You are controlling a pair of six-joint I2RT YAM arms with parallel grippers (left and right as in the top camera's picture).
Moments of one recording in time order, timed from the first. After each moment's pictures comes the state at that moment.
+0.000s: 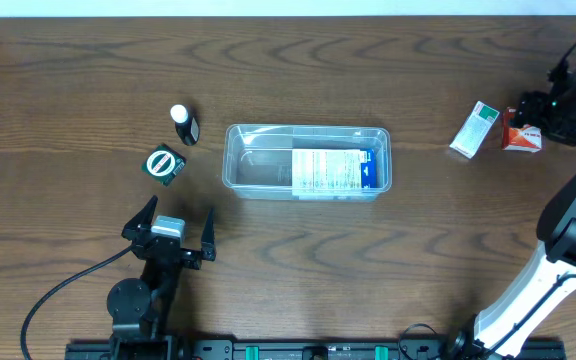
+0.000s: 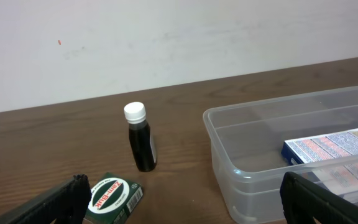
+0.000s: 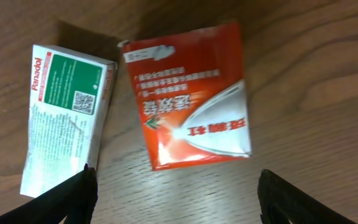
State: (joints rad) left arm 0.00 0.01 0.02 -0.10 0.20 0.09; right arm -0.43 2.17 1.84 -1.03 -0.09 -0.05
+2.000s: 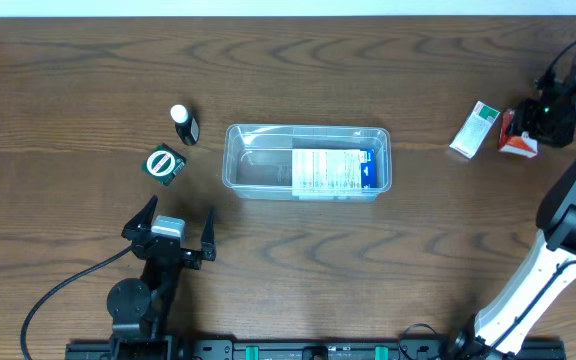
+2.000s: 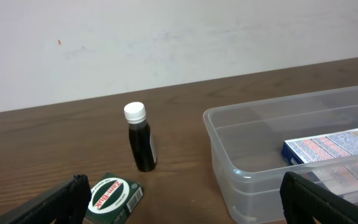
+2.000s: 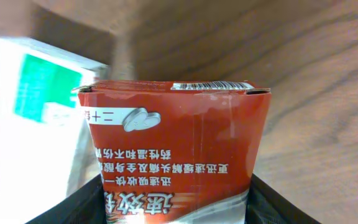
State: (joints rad) left arm 0.00 0.01 0.02 -0.10 0.20 0.09; right arm -0.43 2.26 1.87 -1.02 -0.12 -0.11
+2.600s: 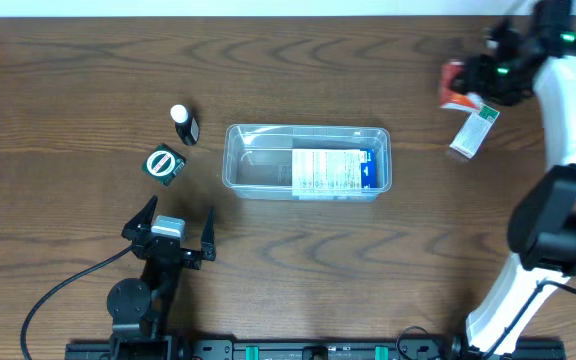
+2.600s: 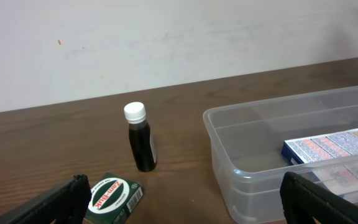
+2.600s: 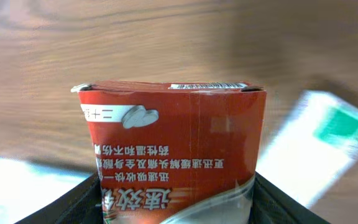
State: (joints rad) left arm 0.00 0.01 0.02 -0.10 0.20 0.09; right arm -0.14 2.09 1.90 -1.03 -0.35 0.05
